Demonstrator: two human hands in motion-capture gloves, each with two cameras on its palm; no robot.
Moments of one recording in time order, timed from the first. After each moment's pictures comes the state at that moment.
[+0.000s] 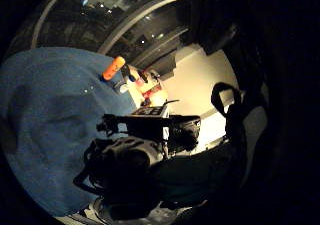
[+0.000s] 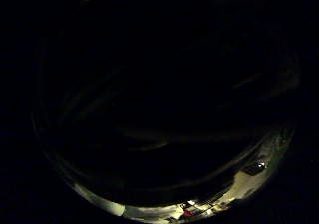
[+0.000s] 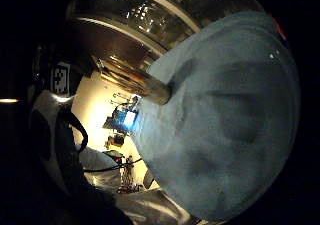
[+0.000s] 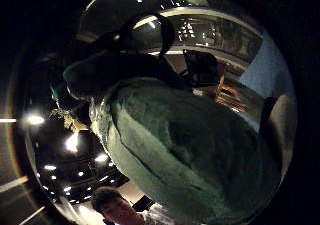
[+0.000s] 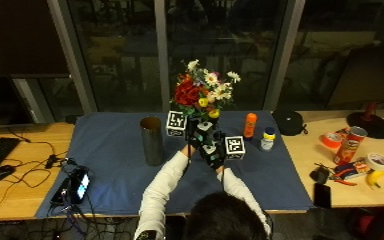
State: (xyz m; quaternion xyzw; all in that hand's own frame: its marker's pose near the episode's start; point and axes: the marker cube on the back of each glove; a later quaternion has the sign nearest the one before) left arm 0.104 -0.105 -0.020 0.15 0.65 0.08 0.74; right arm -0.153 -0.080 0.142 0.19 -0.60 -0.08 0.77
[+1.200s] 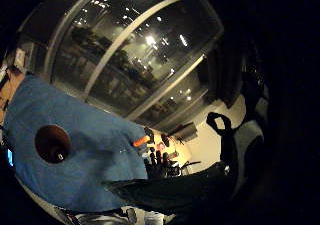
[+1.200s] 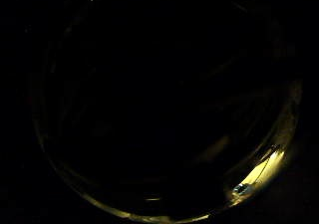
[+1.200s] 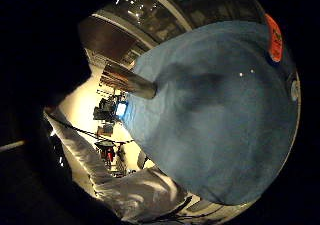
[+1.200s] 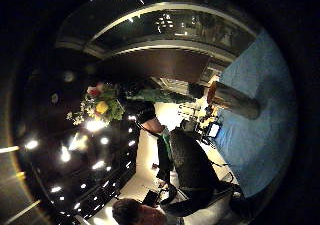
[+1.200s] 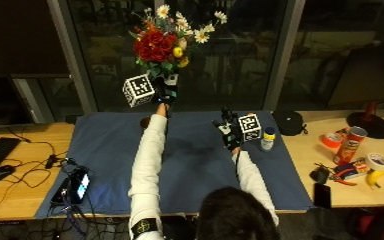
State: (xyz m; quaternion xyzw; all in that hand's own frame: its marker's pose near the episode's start) left arm -0.038 -0.103 -0.230 0.45 0.48 -0.11 0.75; right arm -0.077 -0.131 0.072 0.28 -0.43 -0.08 0.85
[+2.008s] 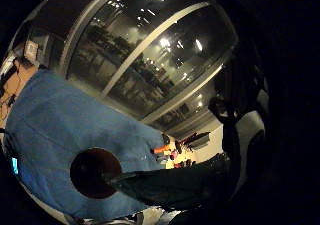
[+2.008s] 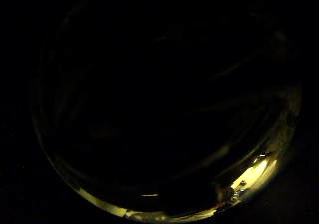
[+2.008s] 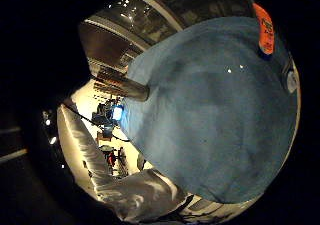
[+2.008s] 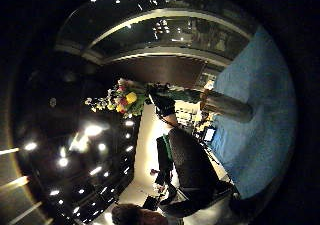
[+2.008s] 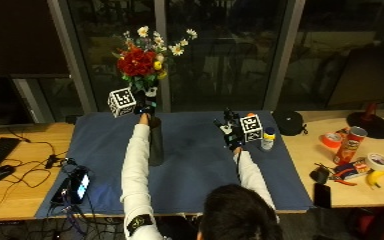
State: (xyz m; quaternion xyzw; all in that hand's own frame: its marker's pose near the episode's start) left arm -0.165 -0.139 -0.125 0.41 0.46 -0.16 0.77; right arm -0.073 -0.117 0.076 0.16 -0.51 -0.05 0.84
